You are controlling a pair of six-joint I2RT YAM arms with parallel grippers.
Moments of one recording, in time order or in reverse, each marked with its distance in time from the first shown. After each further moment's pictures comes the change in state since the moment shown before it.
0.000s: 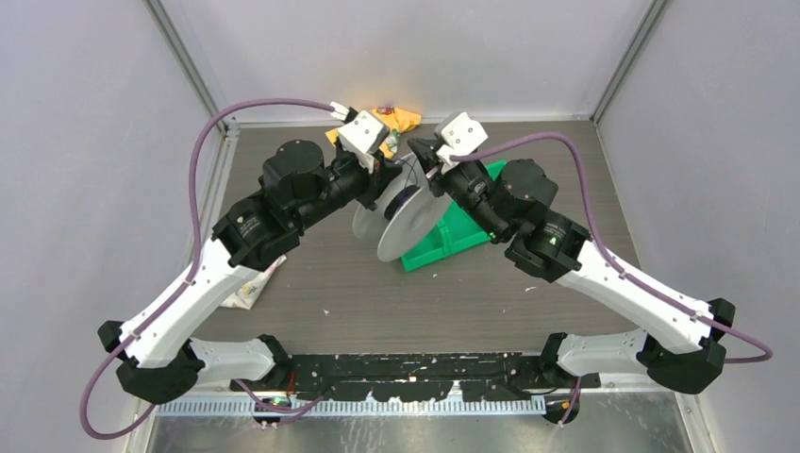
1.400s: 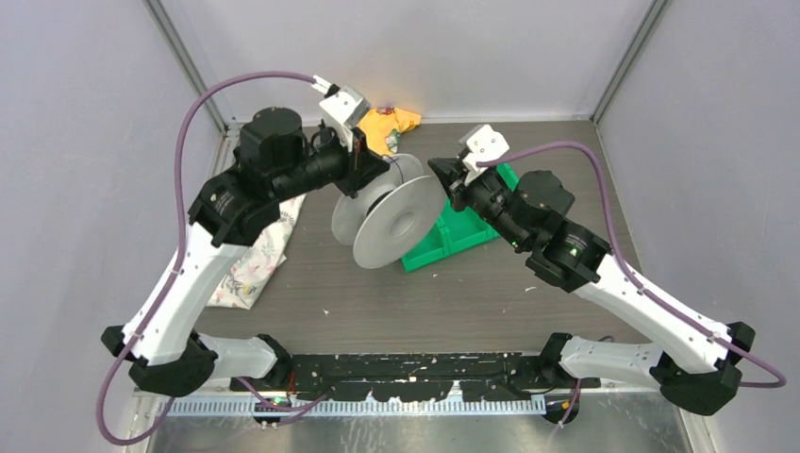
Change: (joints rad) left arm 0.134 0.049 0.198 -0.258 0.255 -0.049; right arm -0.095 -0.117 -0.129 -0.091 -0.066 0.139
